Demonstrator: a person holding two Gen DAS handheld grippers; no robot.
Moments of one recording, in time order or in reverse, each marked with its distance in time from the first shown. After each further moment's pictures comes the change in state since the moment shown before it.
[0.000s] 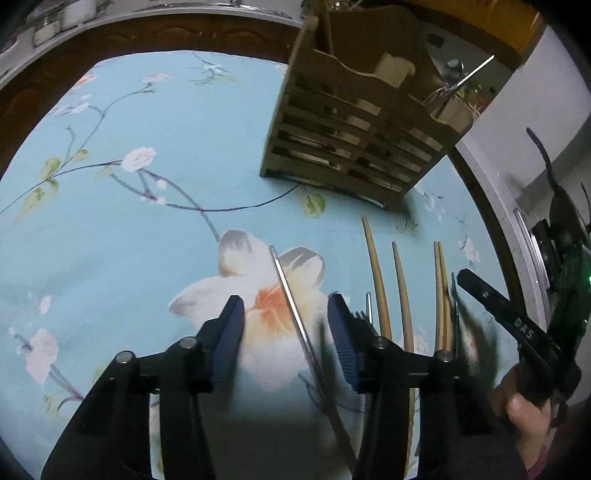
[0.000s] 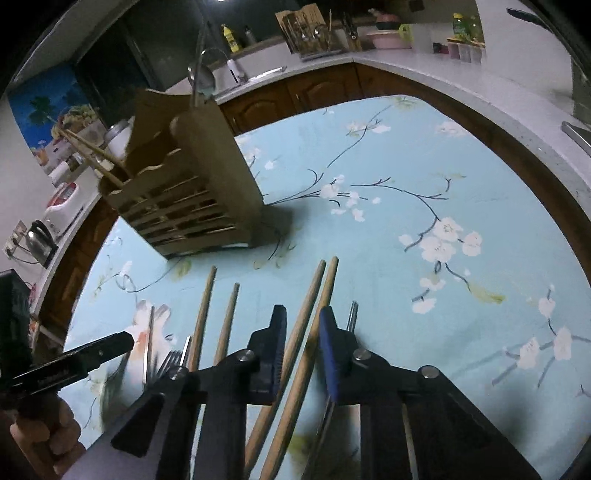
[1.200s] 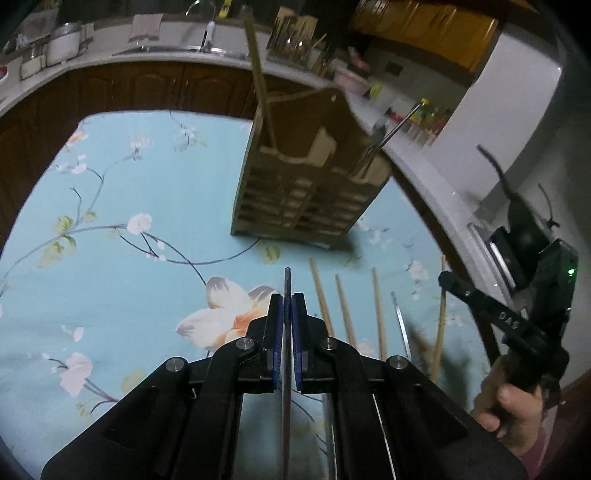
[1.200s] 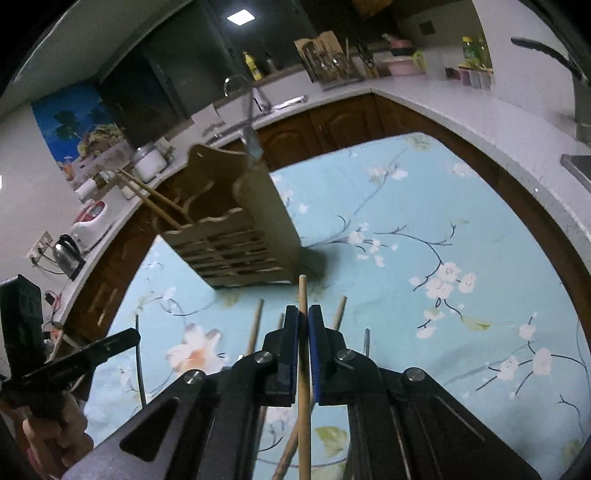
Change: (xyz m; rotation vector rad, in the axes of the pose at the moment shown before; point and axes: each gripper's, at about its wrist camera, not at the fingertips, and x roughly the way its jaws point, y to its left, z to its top) left arm -0.092 -0.008 0.001 0.068 -0.178 -0.106; right arm -0.065 0.017 0.013 -0.007 -0.116 0.105
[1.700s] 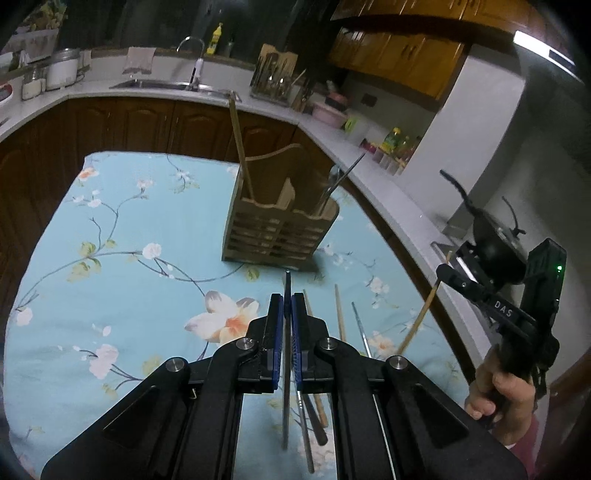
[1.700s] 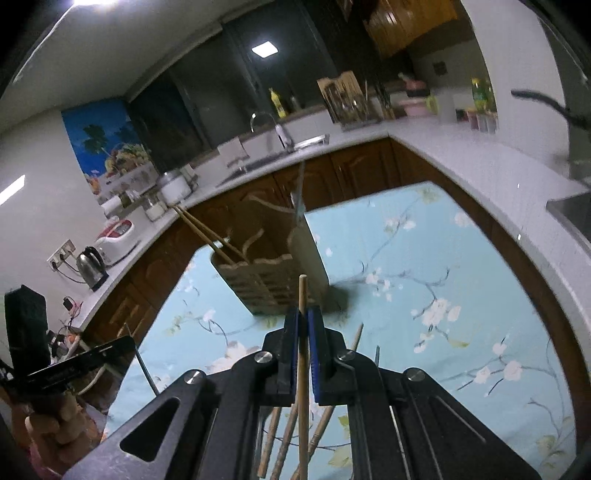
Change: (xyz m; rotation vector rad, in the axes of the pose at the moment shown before) left arm -0.083 -0.014 -0.010 0.026 -0.127 -0.060; right arm -0.077 0.024 0.008 -0.054 -0.148 0.051
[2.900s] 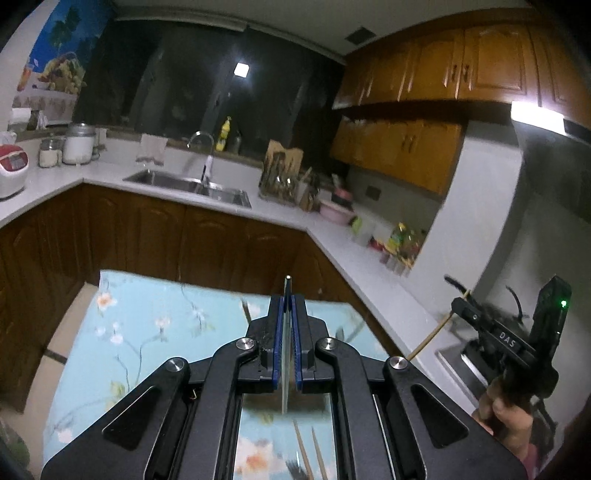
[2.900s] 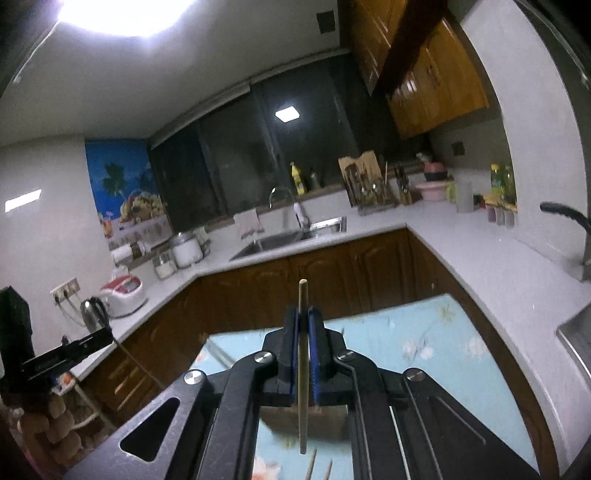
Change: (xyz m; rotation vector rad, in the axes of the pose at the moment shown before) left arm -0.047 0.004 0.138 0.018 -0.368 0.047; right arm -0.002 0.043 0.121 -0.078 -0.284 0.022
